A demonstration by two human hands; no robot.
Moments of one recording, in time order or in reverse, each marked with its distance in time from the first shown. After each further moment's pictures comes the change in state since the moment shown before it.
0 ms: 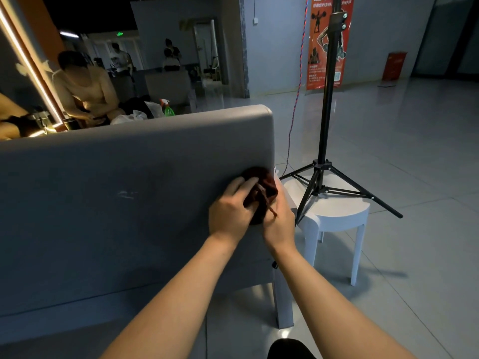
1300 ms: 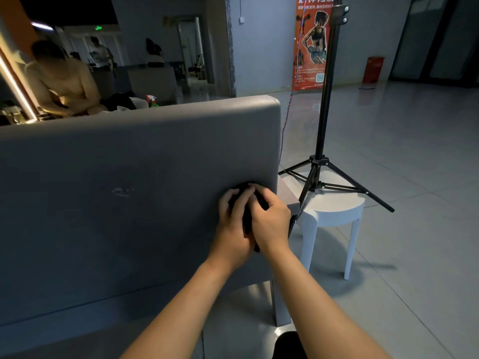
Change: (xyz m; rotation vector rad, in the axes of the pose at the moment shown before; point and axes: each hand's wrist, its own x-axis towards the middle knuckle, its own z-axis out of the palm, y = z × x) left_hand -0.056 -0.014 -0.005 -0.491 -0.172 -0.109; right_hand -0.014 -0.018 0.030 0.043 0.088 -0.026
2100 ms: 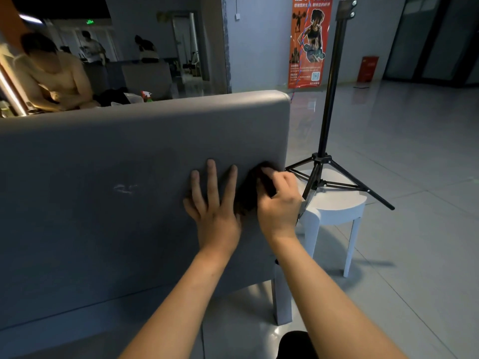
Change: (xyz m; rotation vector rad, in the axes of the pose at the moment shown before) left_hand 0.020 -0.009 -0.020 0.714 0.174 -0.048; right_hand 0.020 0.002 0.009 -0.334 0.266 -0.376
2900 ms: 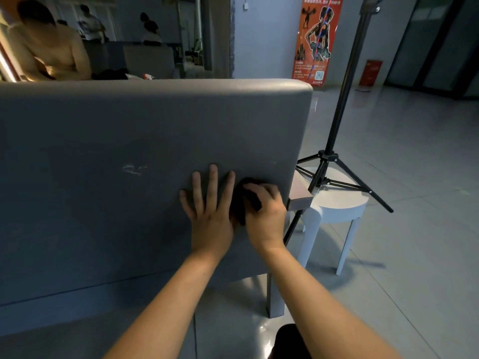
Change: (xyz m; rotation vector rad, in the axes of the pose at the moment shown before) left_hand -0.023 -0.039 0.016 0.037 -0.002 0.054; right_hand -0.046 0.001 0.018 0.015 -0.171 -0.041
